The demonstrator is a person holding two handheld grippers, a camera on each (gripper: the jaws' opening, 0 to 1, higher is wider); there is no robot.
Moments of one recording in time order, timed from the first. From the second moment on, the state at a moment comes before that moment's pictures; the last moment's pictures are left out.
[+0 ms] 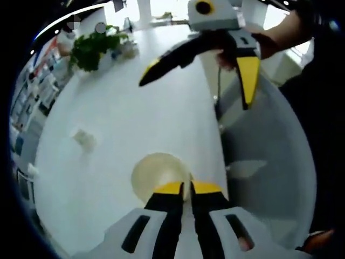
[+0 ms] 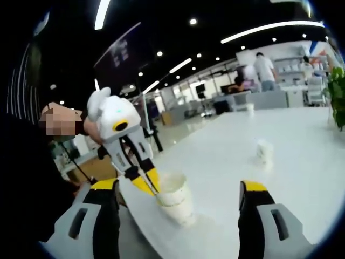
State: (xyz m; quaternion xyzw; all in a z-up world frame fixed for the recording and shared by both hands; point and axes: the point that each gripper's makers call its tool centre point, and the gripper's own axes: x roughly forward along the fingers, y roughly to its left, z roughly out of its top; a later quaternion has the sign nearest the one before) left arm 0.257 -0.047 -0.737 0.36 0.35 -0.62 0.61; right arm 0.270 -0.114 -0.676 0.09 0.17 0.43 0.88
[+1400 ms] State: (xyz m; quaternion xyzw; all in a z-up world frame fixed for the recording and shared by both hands) left arm 0.266 -0.039 -0.705 0.15 0.32 -0.58 0.73; right arm 0.266 -0.120 -0.682 0.10 0.19 0.42 0.88
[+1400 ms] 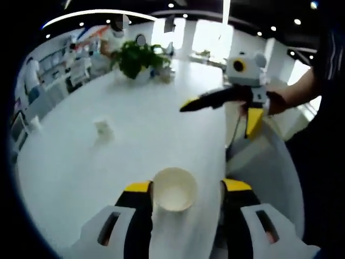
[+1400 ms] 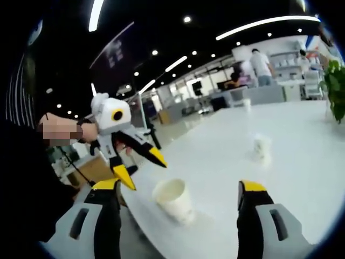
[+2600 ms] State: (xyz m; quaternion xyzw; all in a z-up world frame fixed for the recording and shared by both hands) left arm 0.303 -0.021 -0.688 0.05 0.27 -0.51 0.81; right arm 0.272 -0.124 -0.680 0.12 0.20 0.41 0.88
